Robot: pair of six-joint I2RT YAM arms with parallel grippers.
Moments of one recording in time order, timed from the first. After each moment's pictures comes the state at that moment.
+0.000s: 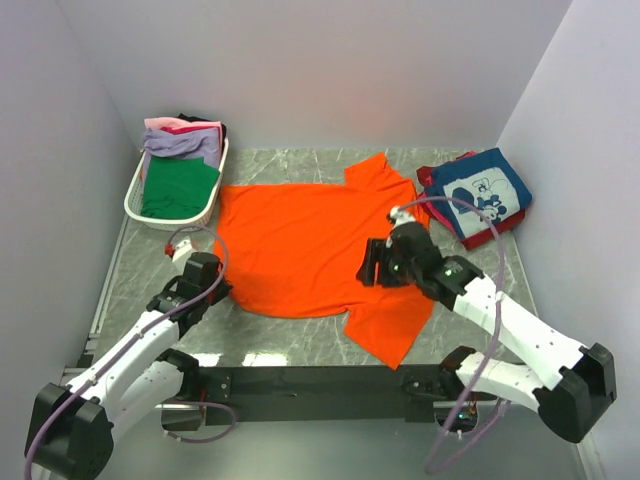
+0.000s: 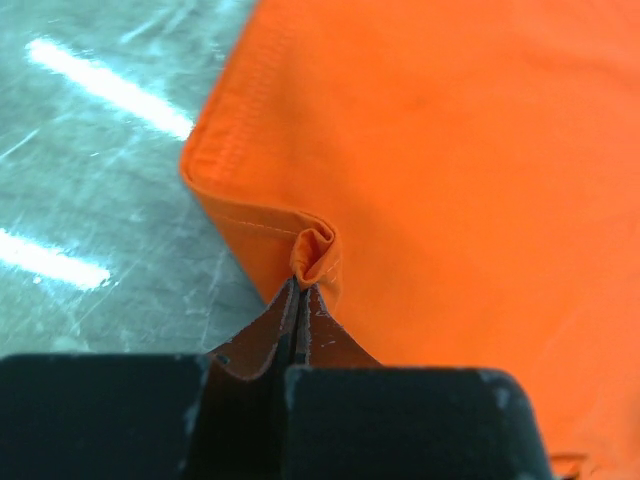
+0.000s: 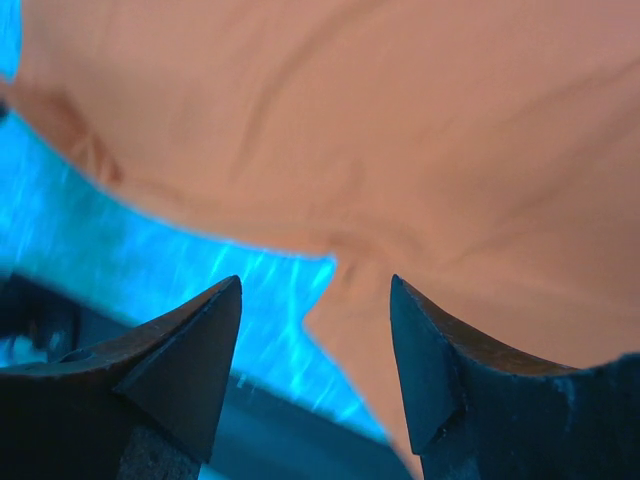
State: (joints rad) left arm -0.37 0.84 0.42 -0.37 -0.33 -0.92; right arm 0.61 1.04 0.83 -0.56 0.00 0.56
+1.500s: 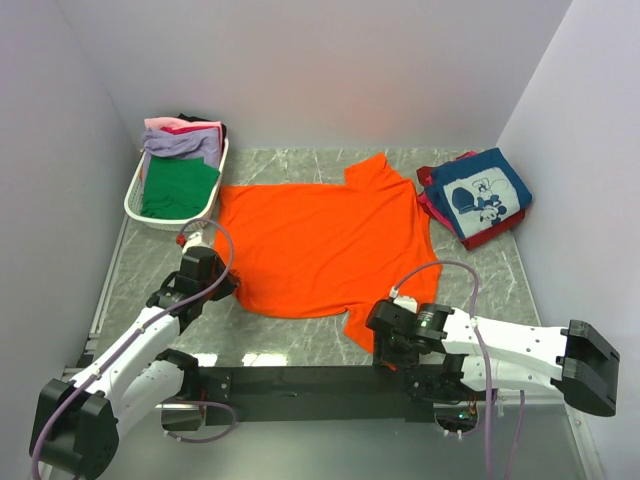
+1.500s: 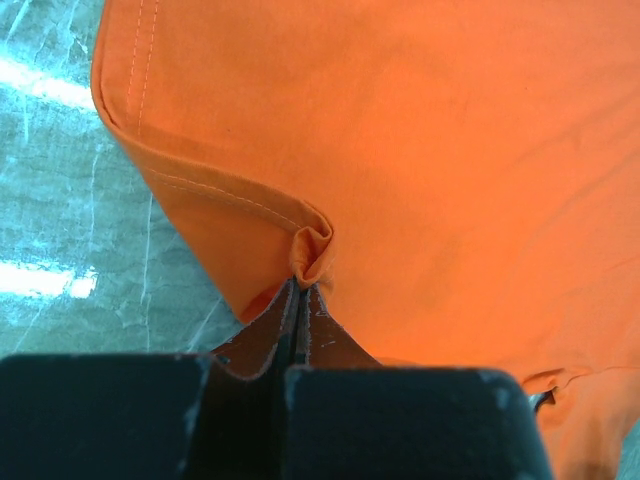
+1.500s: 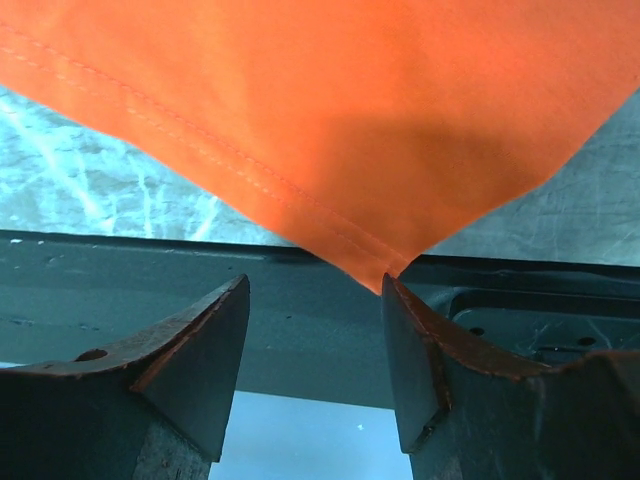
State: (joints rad) left arm -0.33 0.88 0.43 -0.28 -0.09 -0.75; right arm 1.11 1.00 0.50 -0.86 0.07 1.19
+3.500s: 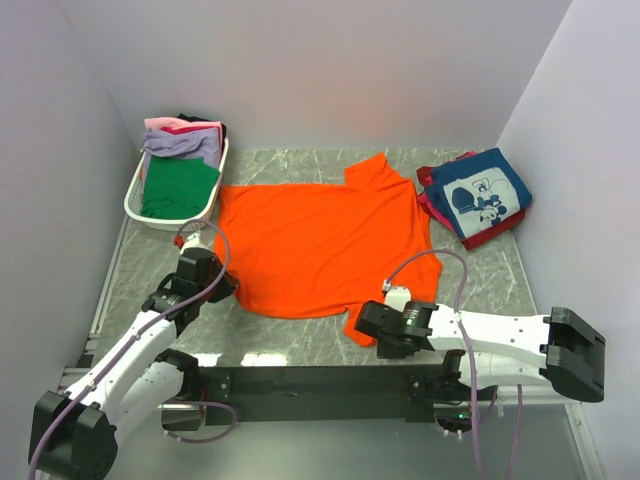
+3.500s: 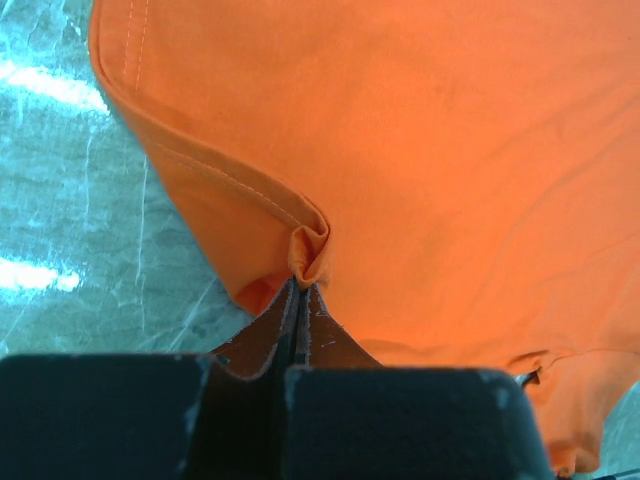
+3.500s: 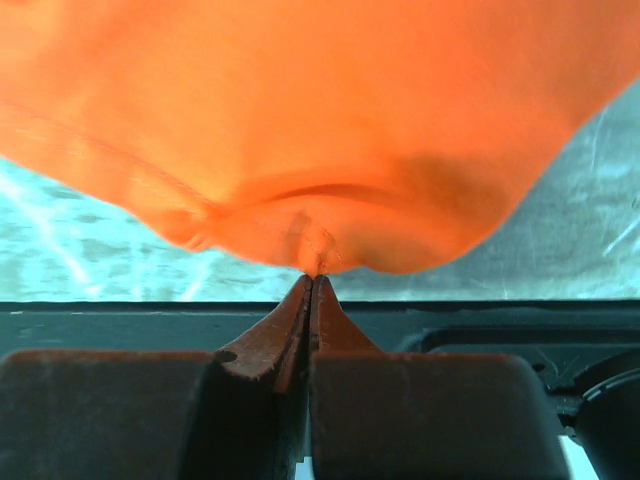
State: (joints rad) left arm -0.33 0.83 0.44 -0.33 -0.07 -0.77; right arm 1.17 1.12 0.55 -0.88 0.26 1.19
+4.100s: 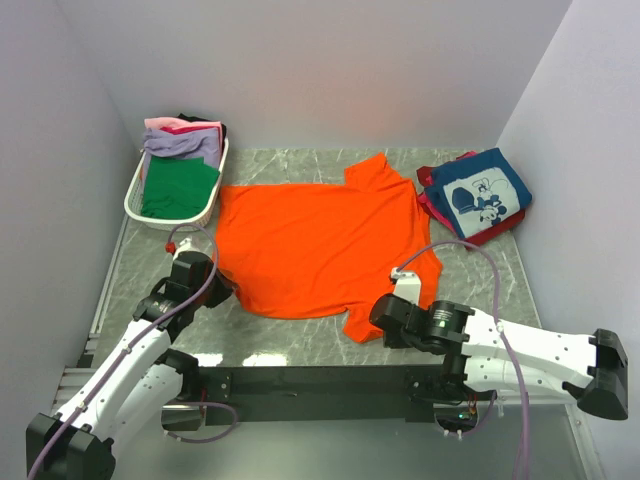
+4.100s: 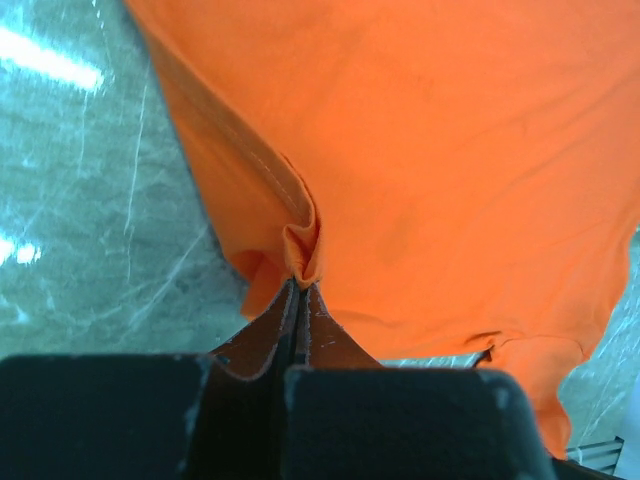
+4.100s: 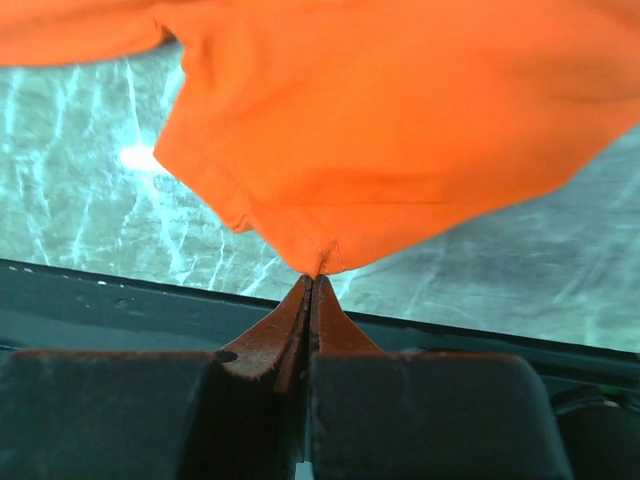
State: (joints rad) left arm -0.33 0.73 0.47 -0.47 -0.05 -0.87; right arm 1.17 0.90 0.61 -0.91 0.38 1.06
